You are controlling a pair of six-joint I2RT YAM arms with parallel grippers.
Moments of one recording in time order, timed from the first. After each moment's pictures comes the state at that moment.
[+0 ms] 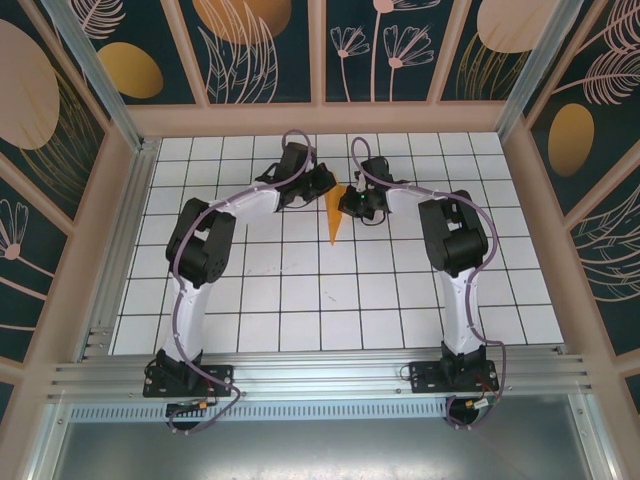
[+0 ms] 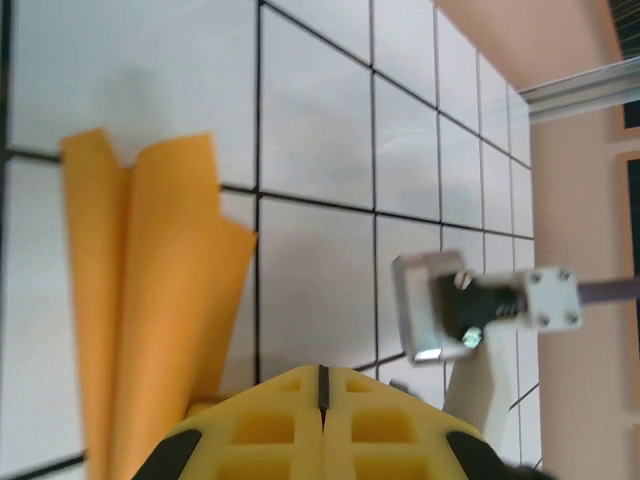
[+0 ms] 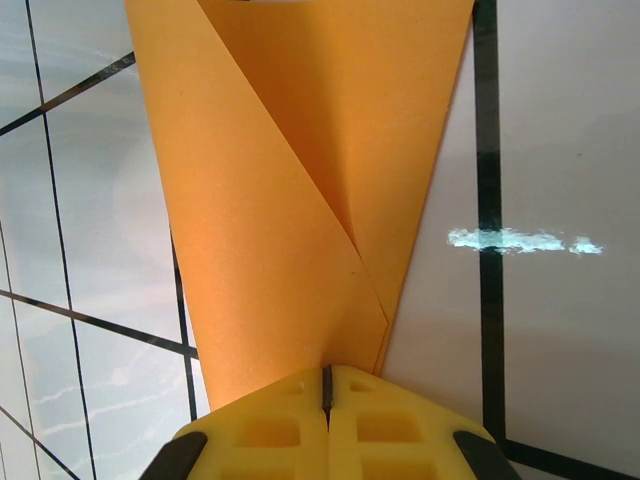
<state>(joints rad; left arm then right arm) -0.51 2.23 1.66 -0.04 0.34 -0.94 0.38 2.19 1.45 -0.22 -0.42 0.62</state>
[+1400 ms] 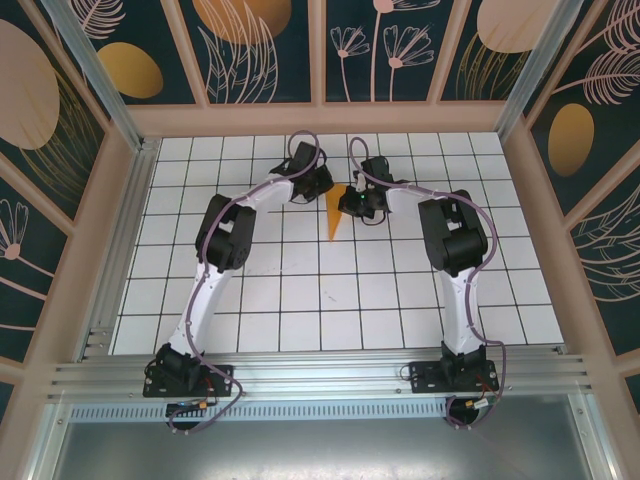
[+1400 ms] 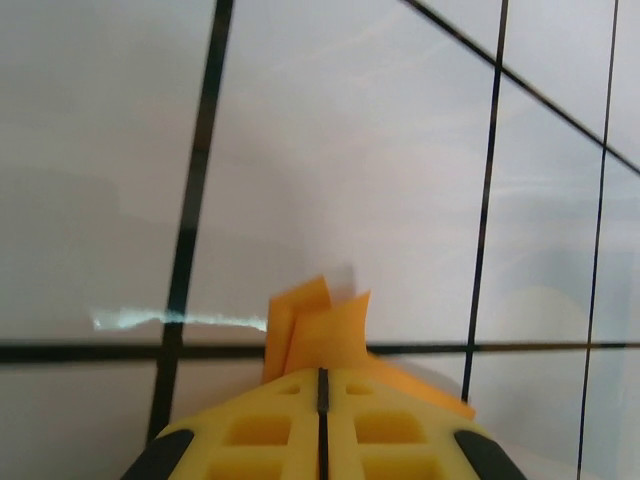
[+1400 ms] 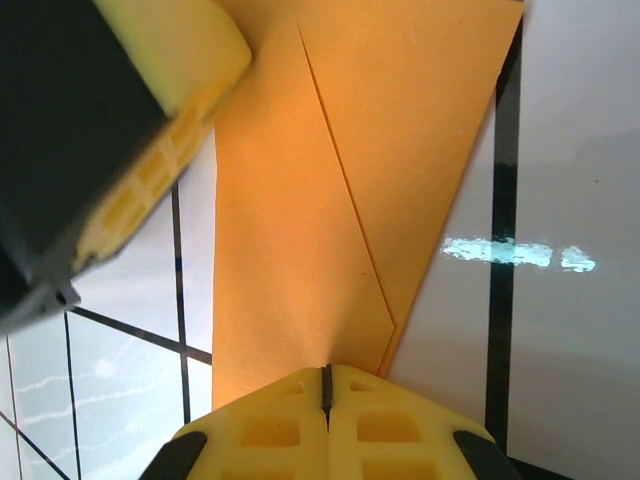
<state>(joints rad) -0.48 2.56 2.07 -0.31 0.17 -0.90 0.38 2.19 1.46 -0.22 -0.42 0.56</state>
